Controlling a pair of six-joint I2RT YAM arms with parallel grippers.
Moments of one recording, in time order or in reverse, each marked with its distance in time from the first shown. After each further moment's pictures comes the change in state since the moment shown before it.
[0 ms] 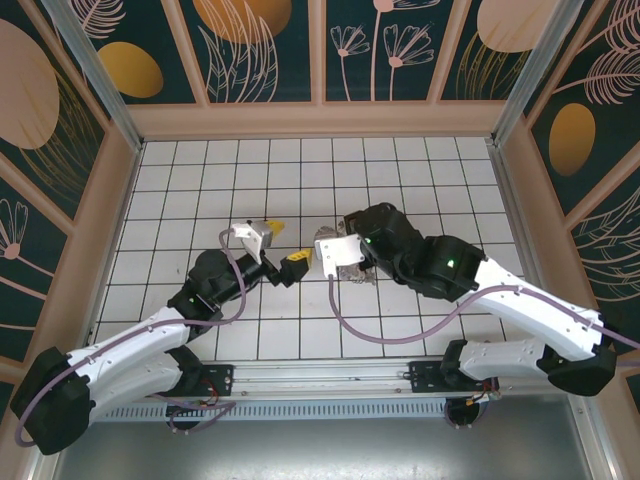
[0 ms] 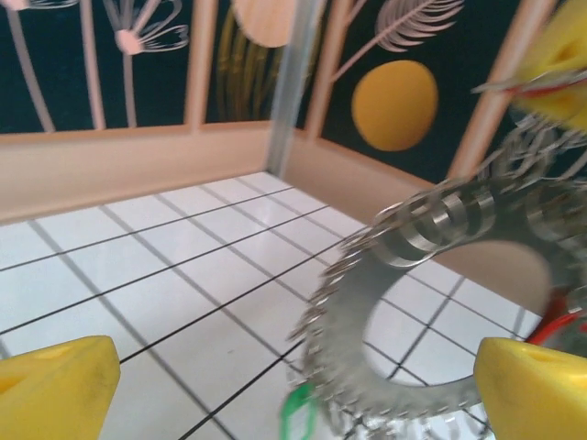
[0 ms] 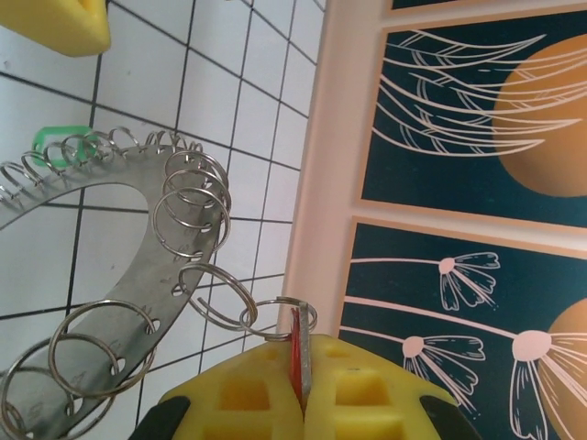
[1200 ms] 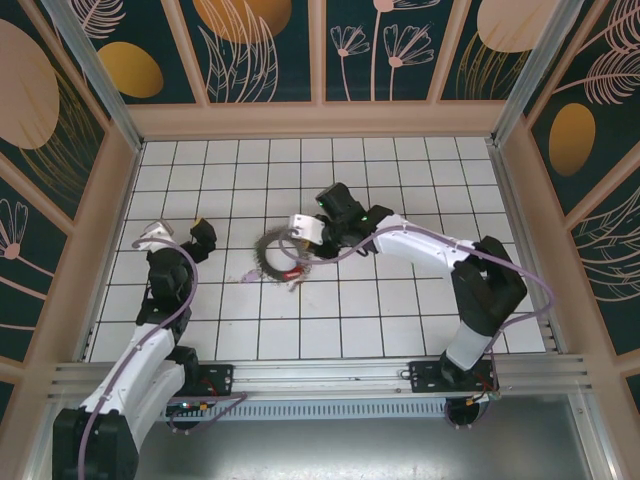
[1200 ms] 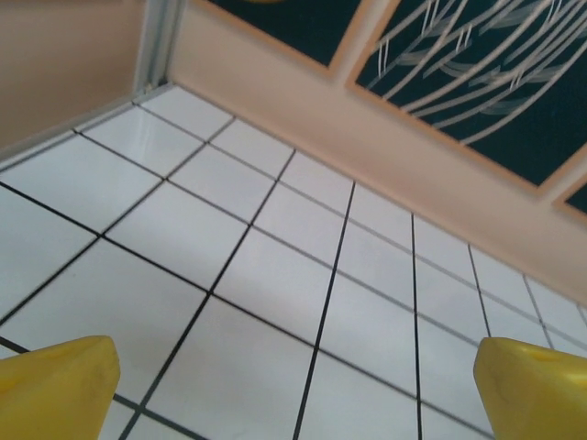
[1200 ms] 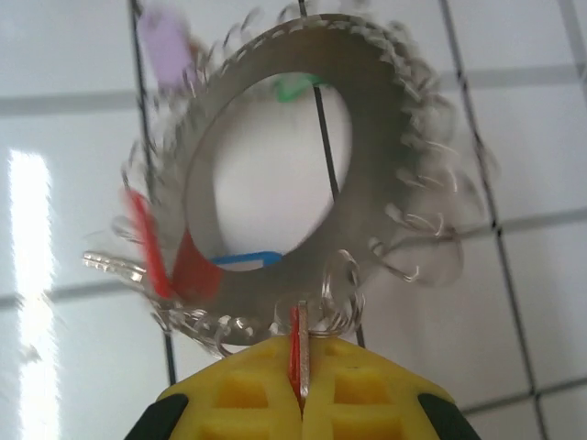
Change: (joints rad) left arm 0.615 -0.166 -0.145 -0.243 -0.375 -0.277; right arm -0.336 0.581 -0.110 0.305 -0.732 0.487
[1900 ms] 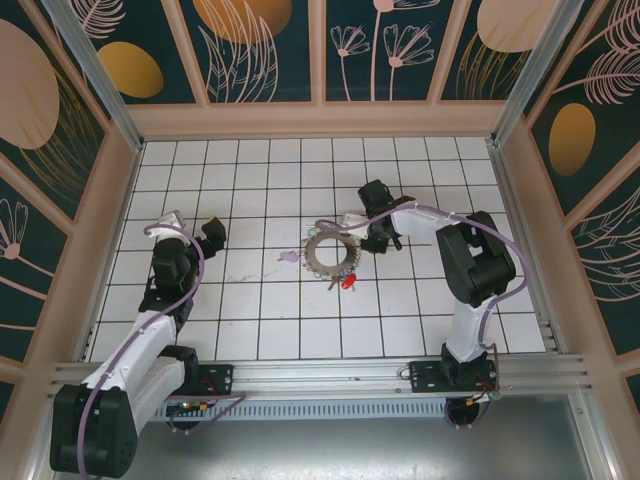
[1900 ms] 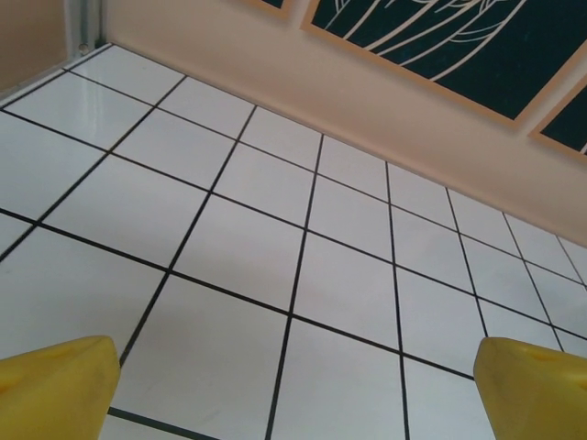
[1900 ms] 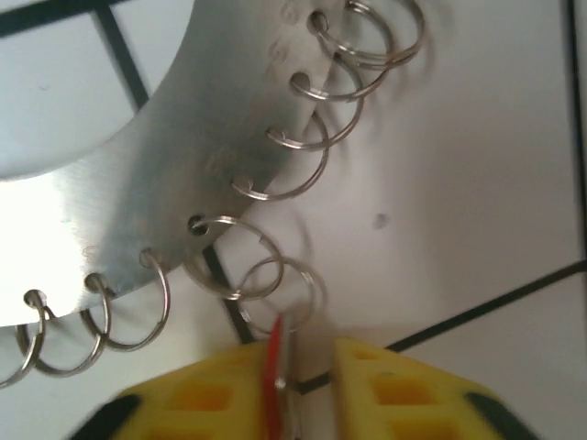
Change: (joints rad) left arm 0.000 0.113 0.068 -0.010 0.079 0.074; right arm -0.289 0.166 -0.038 -0.085 0.251 -0.156
